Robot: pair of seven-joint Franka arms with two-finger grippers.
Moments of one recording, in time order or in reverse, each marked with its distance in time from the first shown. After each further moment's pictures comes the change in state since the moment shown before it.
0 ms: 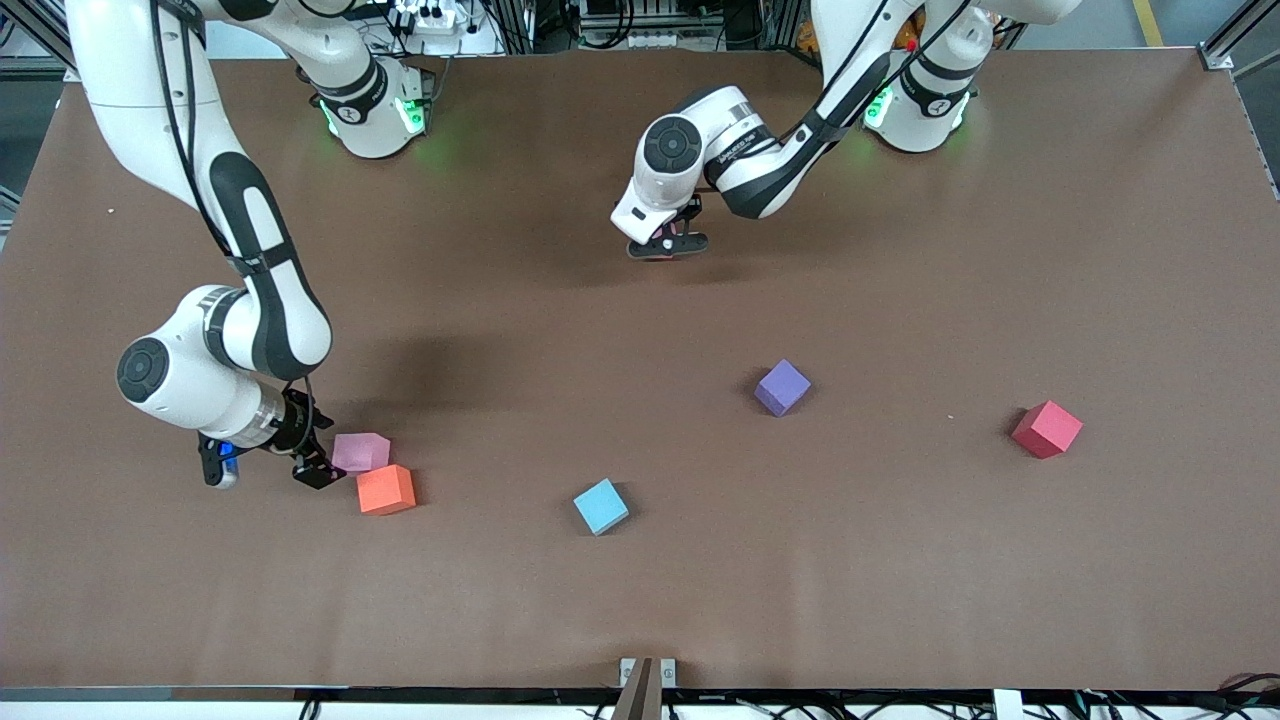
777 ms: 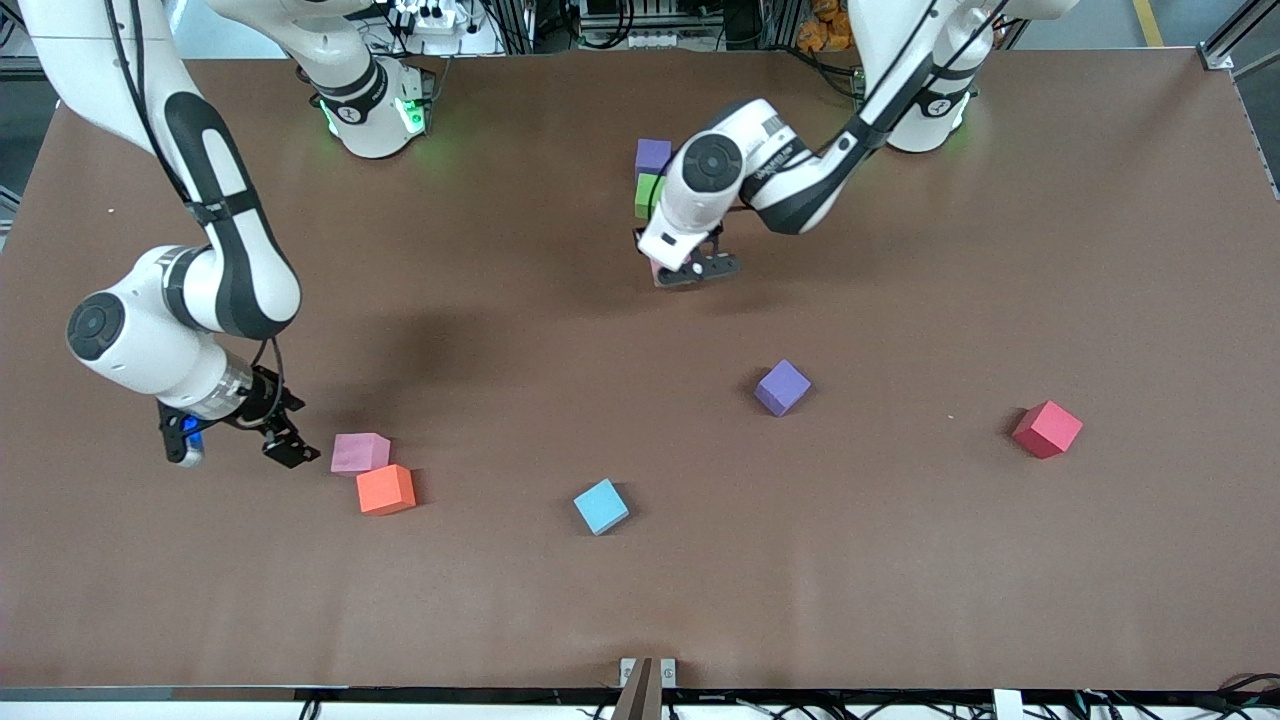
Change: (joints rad) left arm 0.081 -0.061 -0.020 -0.001 0.000 0.000 0.000; right arm -0.099 -0.148 0.064 -0.080 -0.137 -0.006 -0.006
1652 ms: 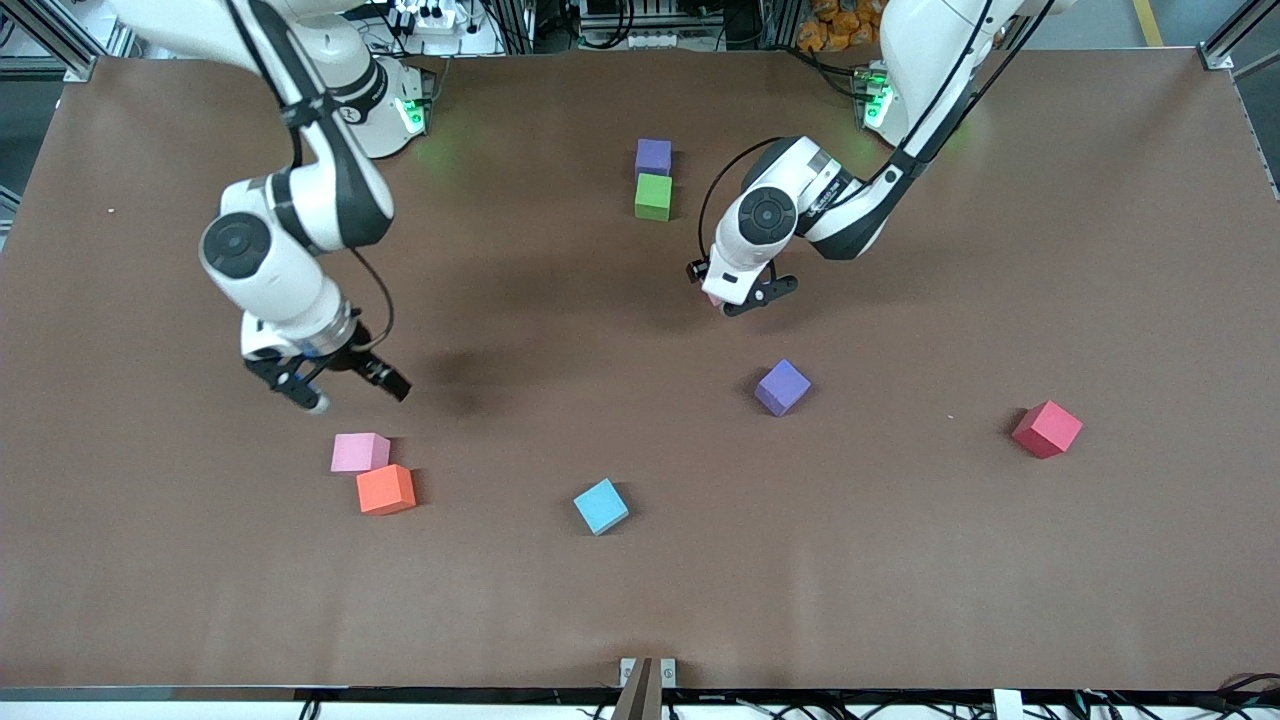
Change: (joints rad) left arm 0.148 0.011 0.046 -0.115 0.000 -0.002 -0.046; right arm 0.058 -0.188 0.156 -0.183 -0.276 0.015 -0.053
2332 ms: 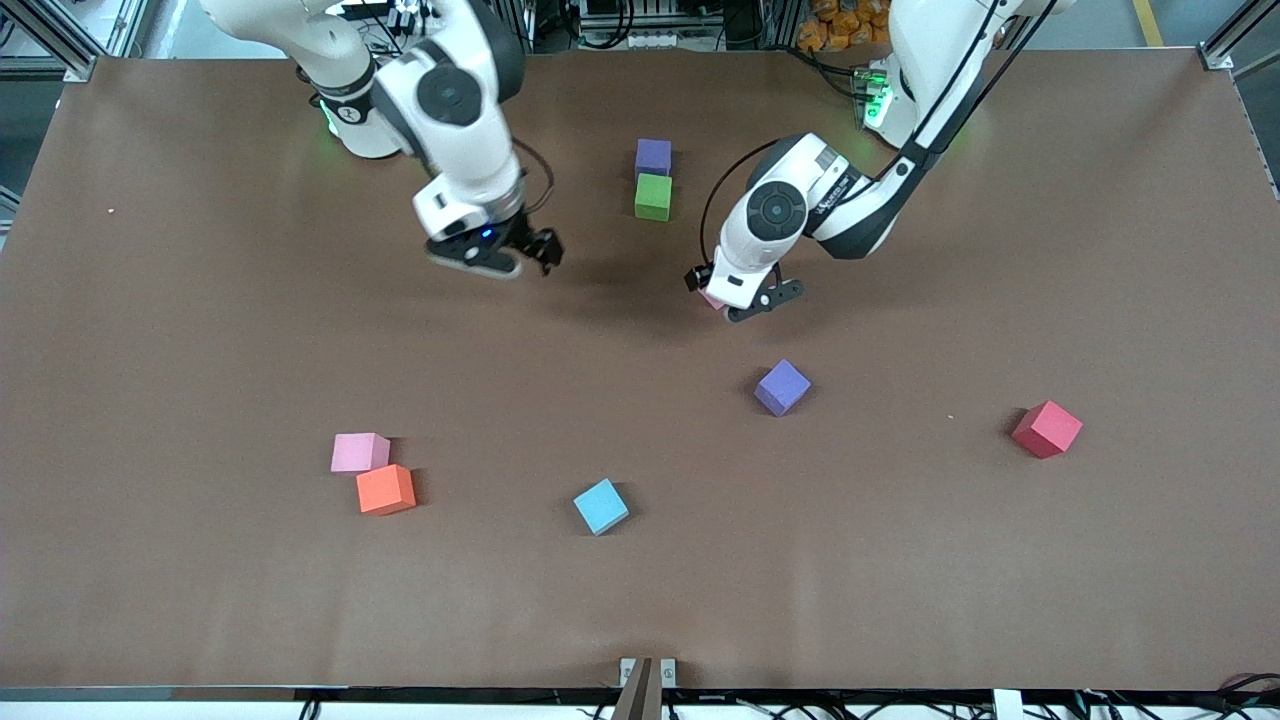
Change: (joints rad) left arm 0.000 -0.037 0.005 0.008 0.000 0.000 0.001; right arm 0.329 -0.220 0.112 -0.166 -0.004 -0.131 0.123
